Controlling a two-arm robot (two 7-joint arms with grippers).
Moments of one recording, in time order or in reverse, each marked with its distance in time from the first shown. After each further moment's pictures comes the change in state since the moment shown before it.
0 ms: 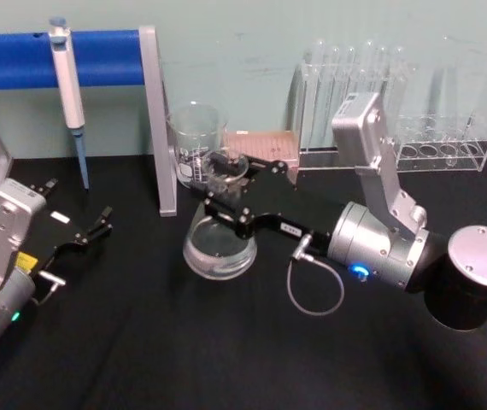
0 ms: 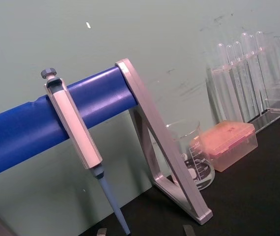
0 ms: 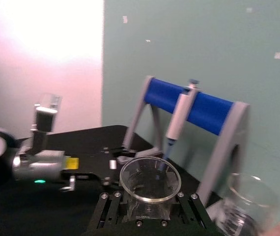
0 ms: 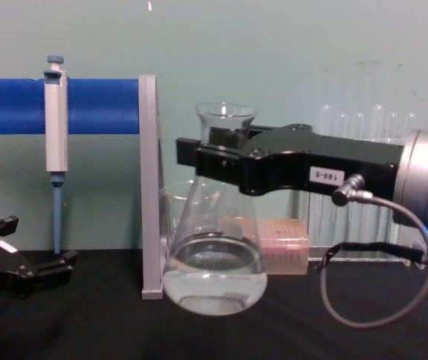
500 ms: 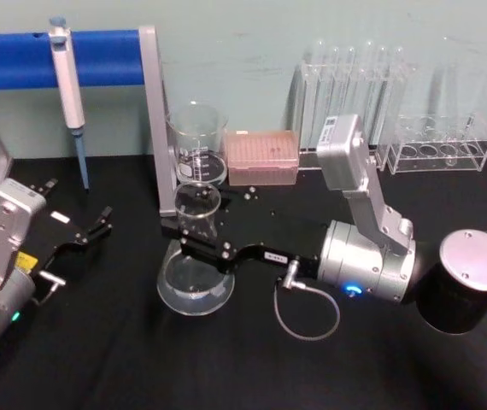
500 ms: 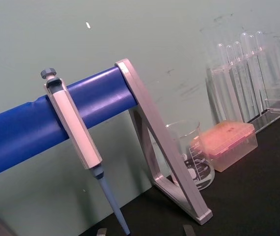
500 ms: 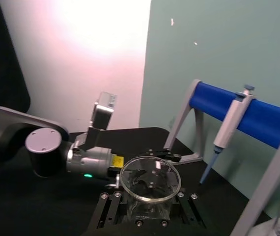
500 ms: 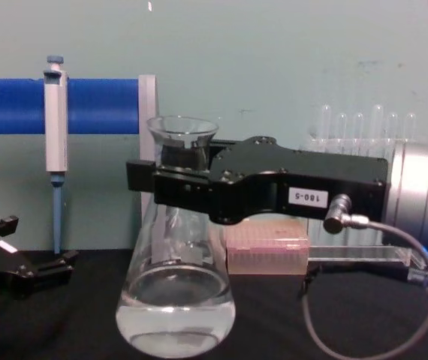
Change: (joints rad) left arm 0.000 0.000 0.000 0.000 0.000 0.000 0.000; right arm 0.032 0.041 -0.079 0.002 0.055 -0.036 0.121
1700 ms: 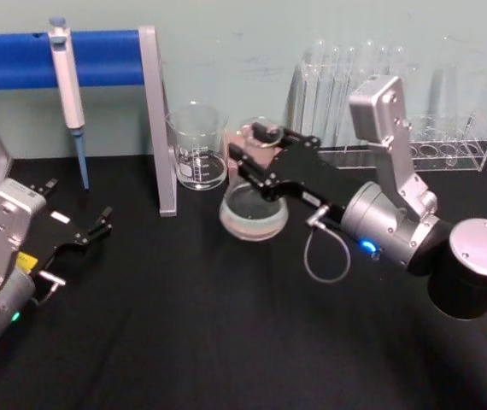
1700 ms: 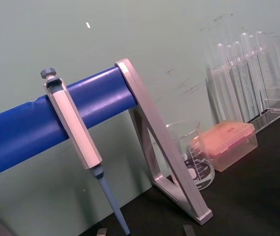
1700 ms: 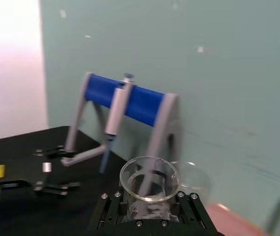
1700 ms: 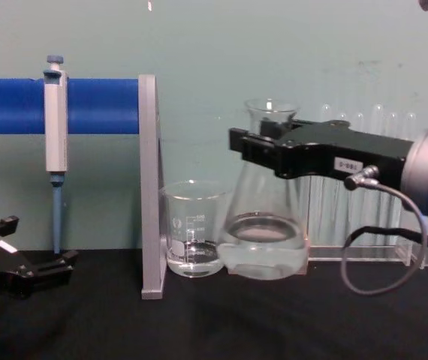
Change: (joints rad) left arm 0.000 0.000 0.000 0.000 0.000 0.000 0.000; right arm 0.001 -0.049 0.090 0.075 -0.067 -0.002 -0.296
